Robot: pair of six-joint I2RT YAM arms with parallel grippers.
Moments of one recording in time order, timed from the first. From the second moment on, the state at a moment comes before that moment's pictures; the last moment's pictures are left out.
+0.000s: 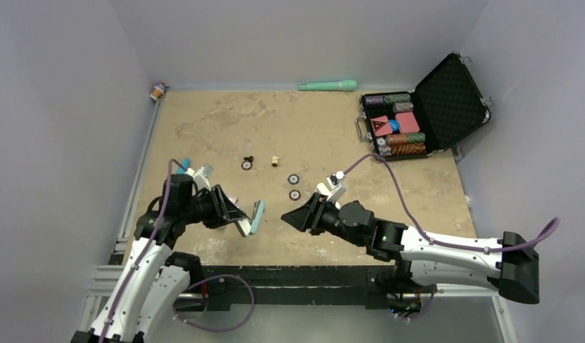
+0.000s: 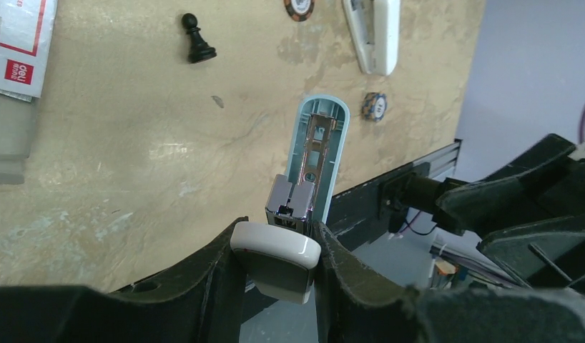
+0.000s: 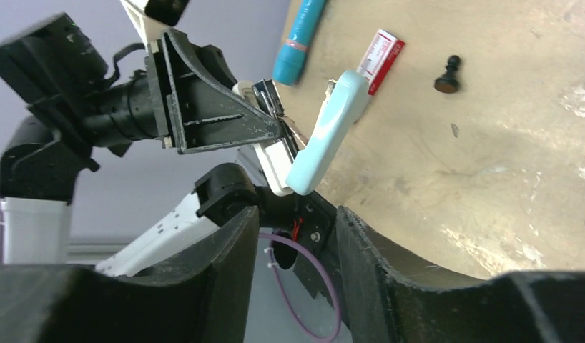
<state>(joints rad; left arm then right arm) -0.17 0.60 0.59 -0.77 0.57 -0.70 1.20 0.94 0.50 0.24 0.22 1.13</state>
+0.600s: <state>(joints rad) -0.62 0.96 0.81 -0.79 0.21 -0.62 1.21 0.89 0.51 0.13 0.25 1.11</state>
